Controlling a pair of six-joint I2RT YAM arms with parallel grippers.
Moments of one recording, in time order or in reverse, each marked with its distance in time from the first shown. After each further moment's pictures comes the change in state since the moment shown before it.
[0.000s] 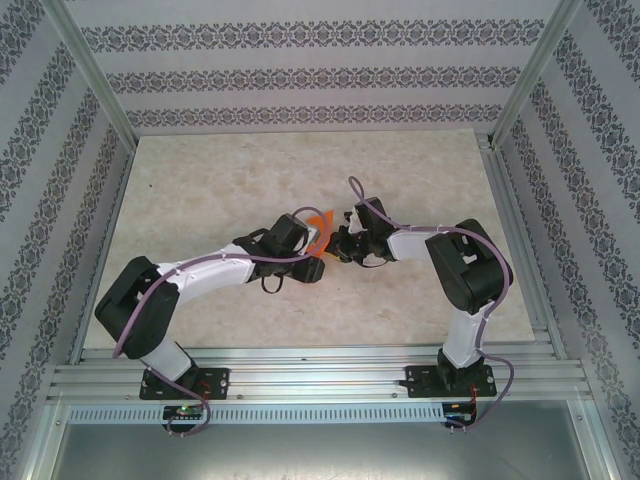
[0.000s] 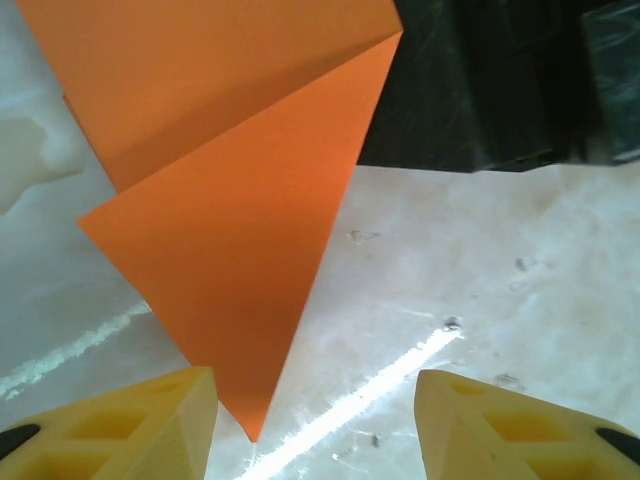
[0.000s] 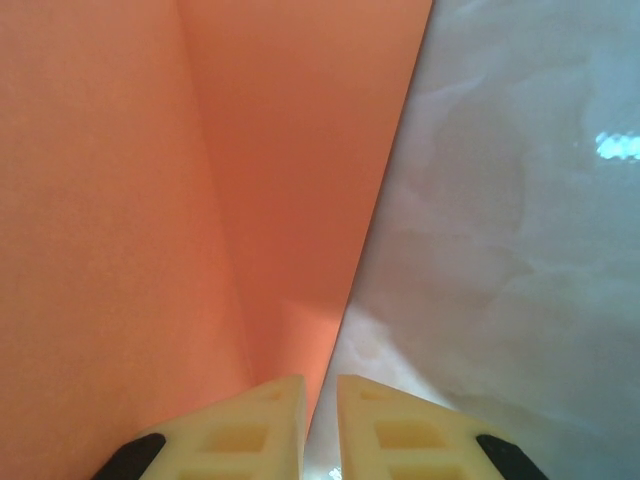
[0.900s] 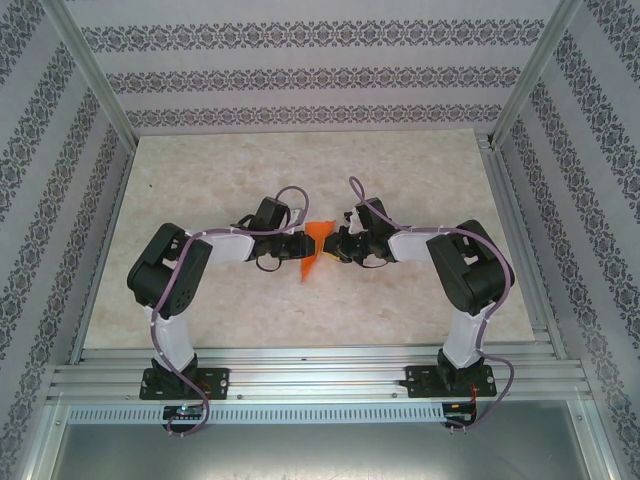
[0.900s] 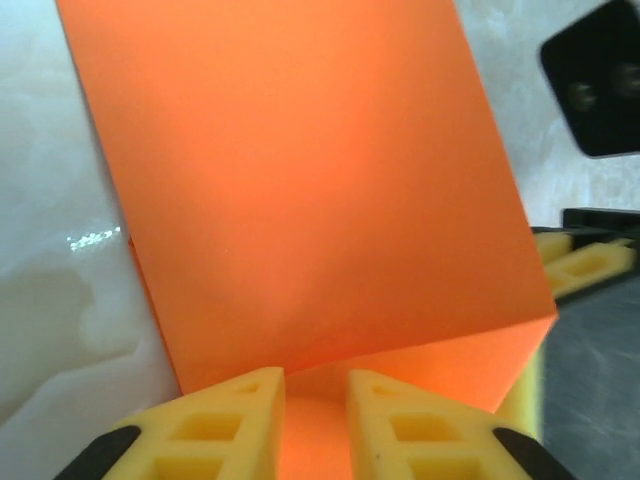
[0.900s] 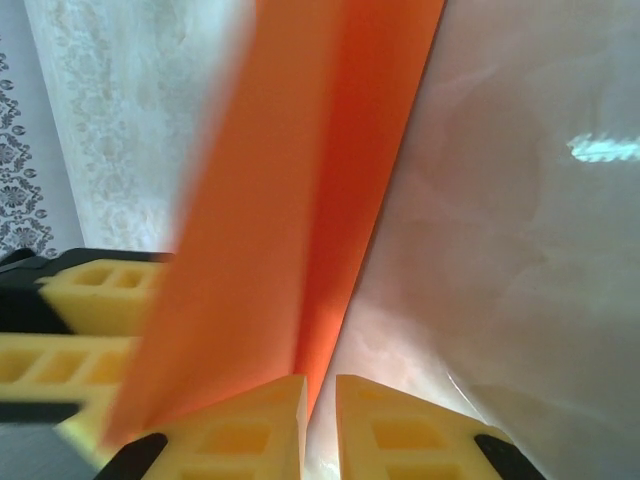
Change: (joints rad) left arm 0.253 0.203 0.013 0.307 0.386 -0.186; right arm 0.000 -0.008 -0.013 0.018 -0.012 0.000
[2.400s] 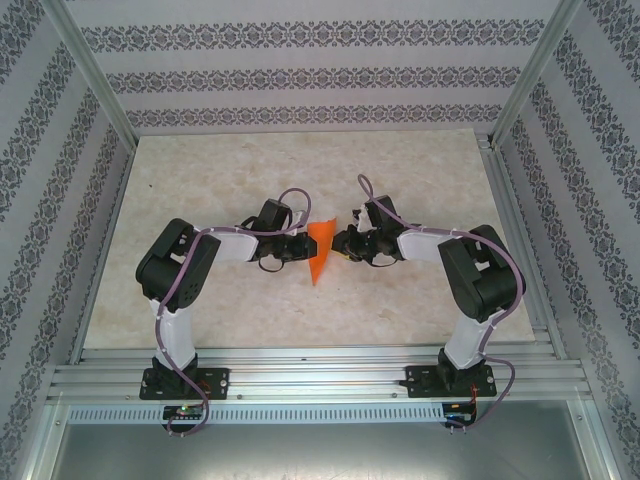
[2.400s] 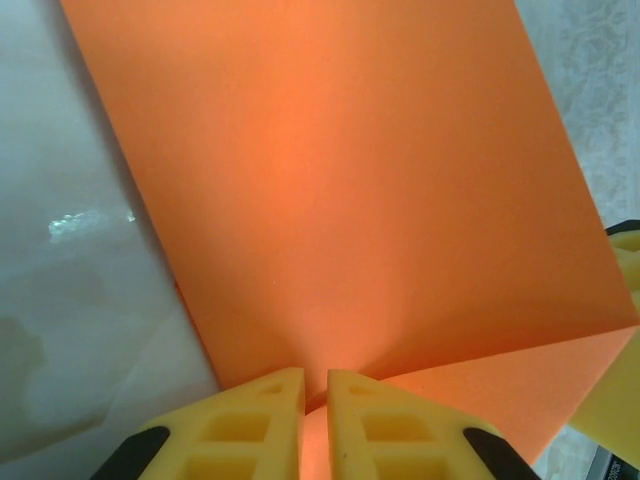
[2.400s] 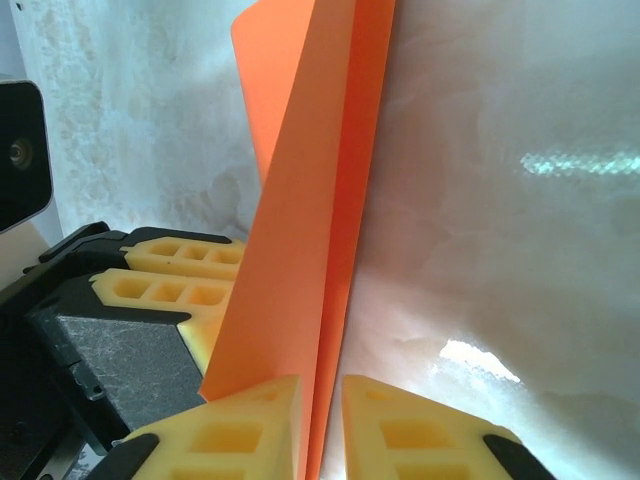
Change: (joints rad) left arm 0.000 0.112 0.009 0.102 0.065 -0.049; right arm -0.044 -0.072 -0.016 -0.093 0.017 -0.075
